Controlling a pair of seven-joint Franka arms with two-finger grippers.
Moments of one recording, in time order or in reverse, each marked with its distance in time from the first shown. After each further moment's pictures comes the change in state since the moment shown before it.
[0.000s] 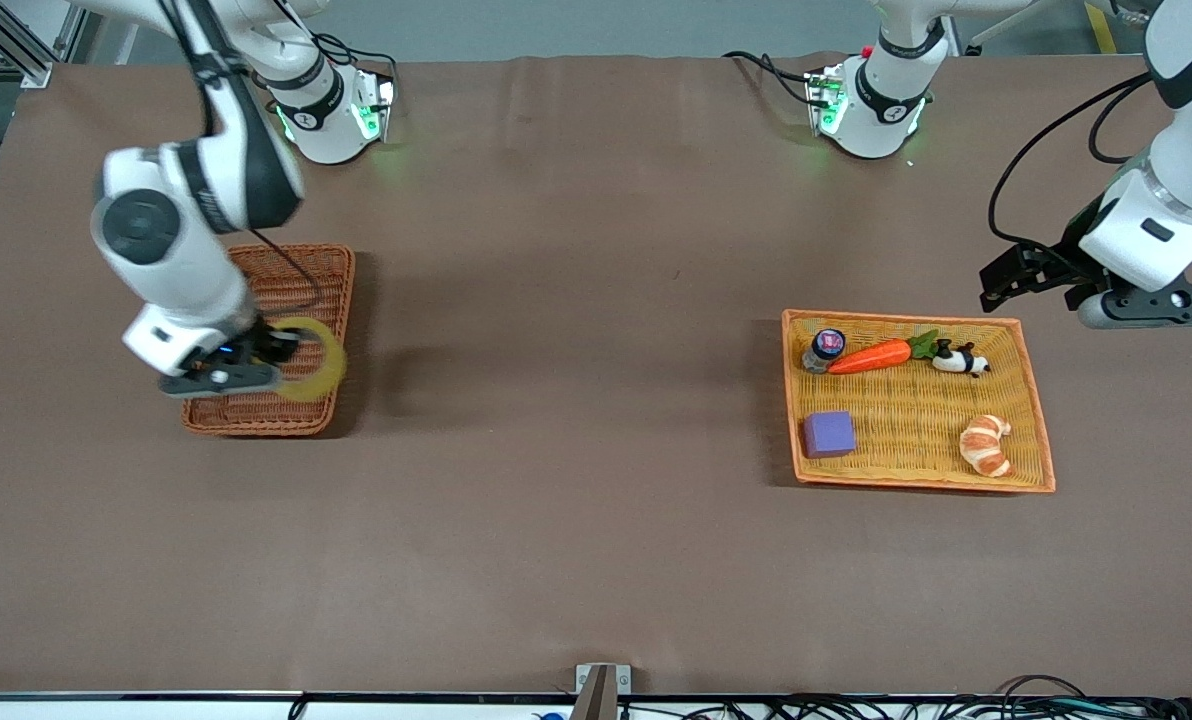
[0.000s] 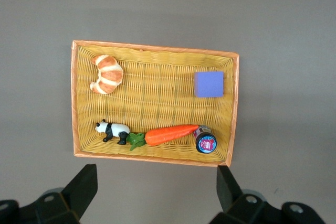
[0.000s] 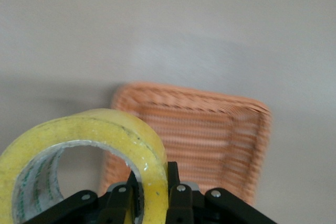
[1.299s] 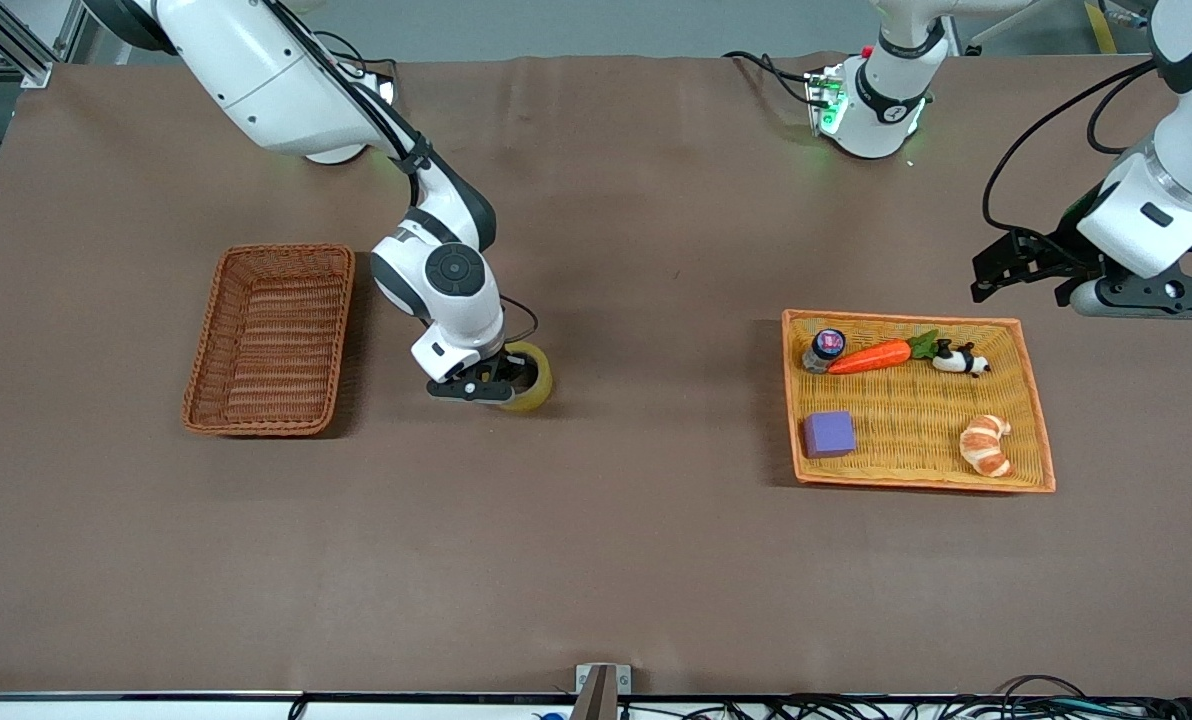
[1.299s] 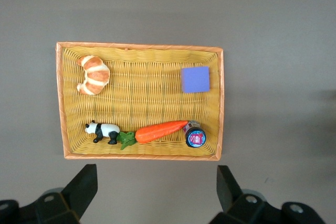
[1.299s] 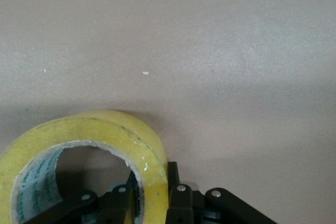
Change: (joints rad) left arm 0.002 -0.018 -0.006 -0.014 -0.046 -0.010 0.054; right arm 0.155 0.537 0.331 0.221 -0.211 0.287 0.893
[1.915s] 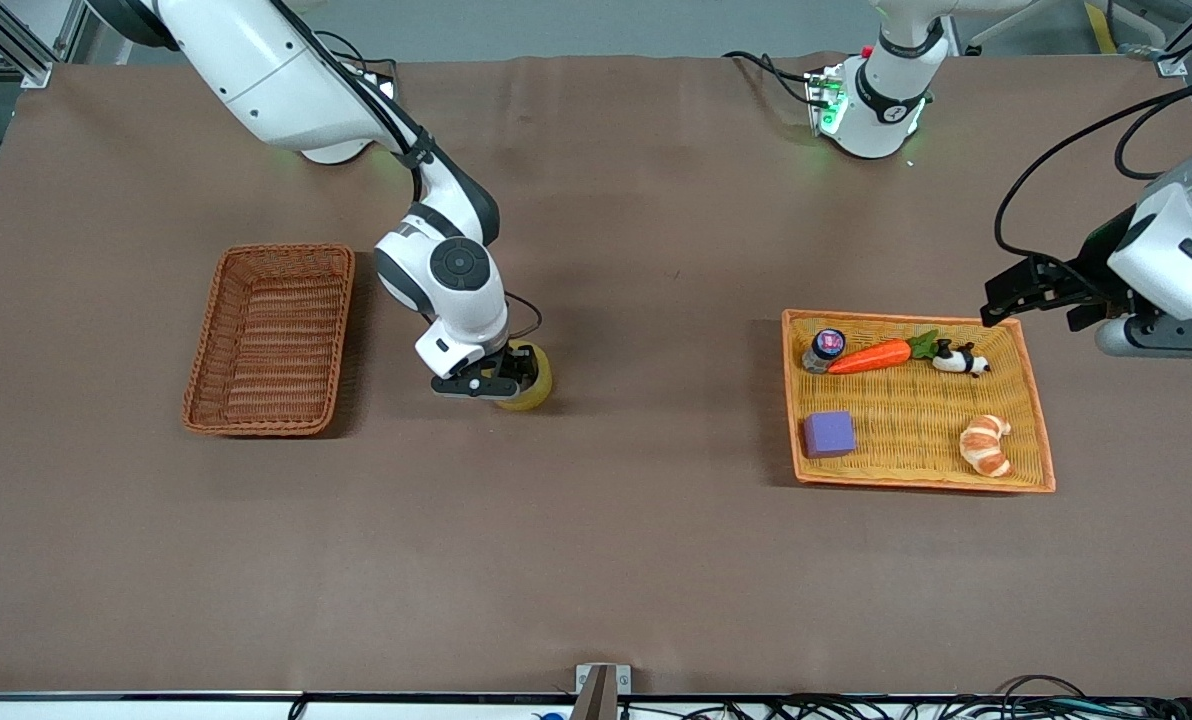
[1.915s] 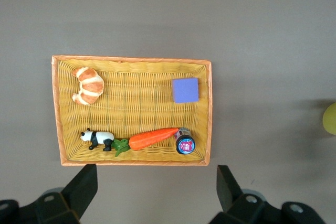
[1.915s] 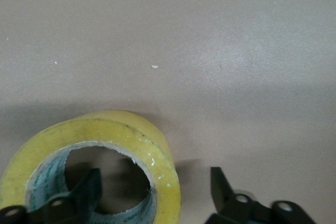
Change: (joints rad) left arm 0.014 0.144 -0.025 0.253 -0.015 -0.117 -0.008; right arm 0.012 -0.003 0.004 -0.002 0.001 -0.004 -0.002
